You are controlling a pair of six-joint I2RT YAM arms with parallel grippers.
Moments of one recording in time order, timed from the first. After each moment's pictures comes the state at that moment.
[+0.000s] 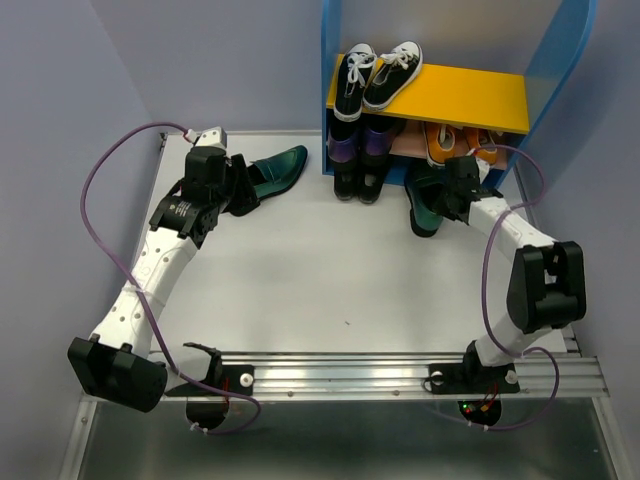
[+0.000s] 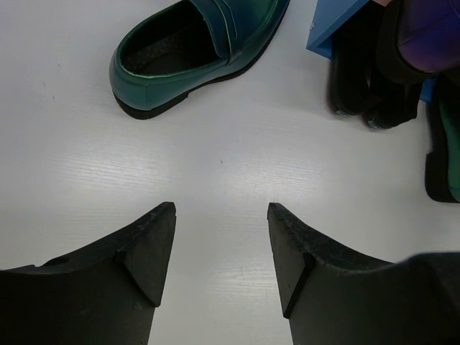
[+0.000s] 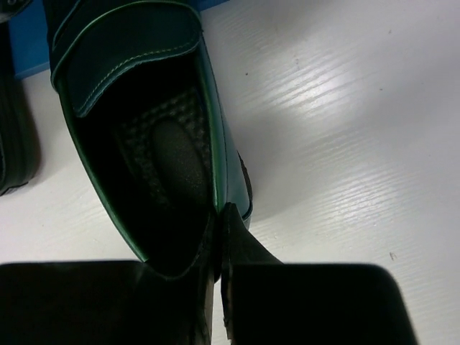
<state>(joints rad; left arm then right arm) -0.30 1.21 1.27 -0.64 -0.15 -0.43 0.13 1.61 1.12 -0.35 0.28 0.55</state>
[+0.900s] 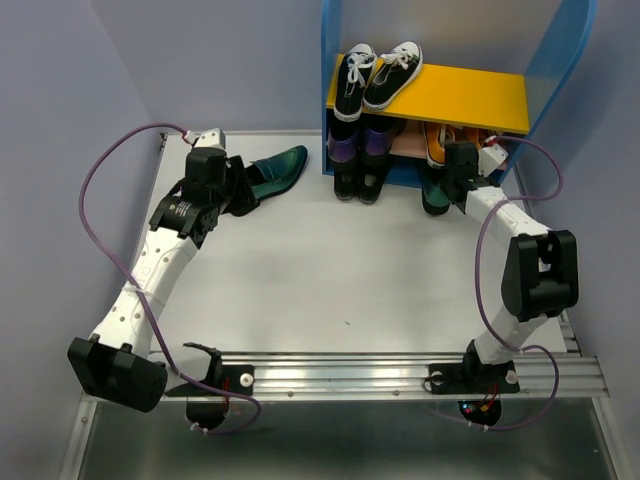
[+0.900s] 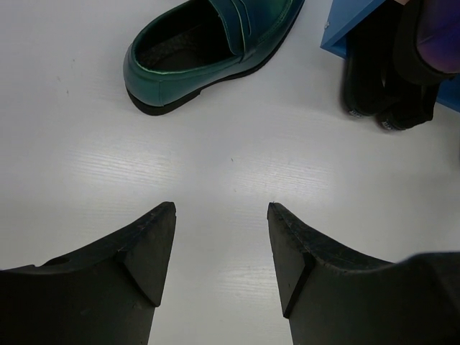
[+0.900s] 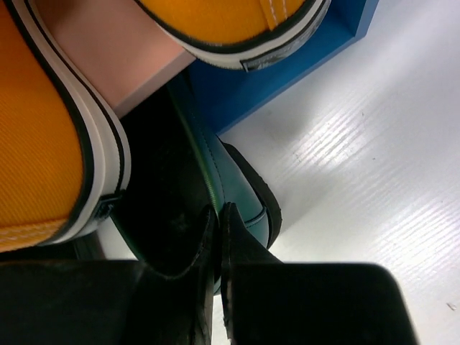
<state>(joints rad) -0.30 1.21 1.27 -0.65 -0.18 -0.43 0.12 1.70 1.25 -0.26 0.53 0.78</state>
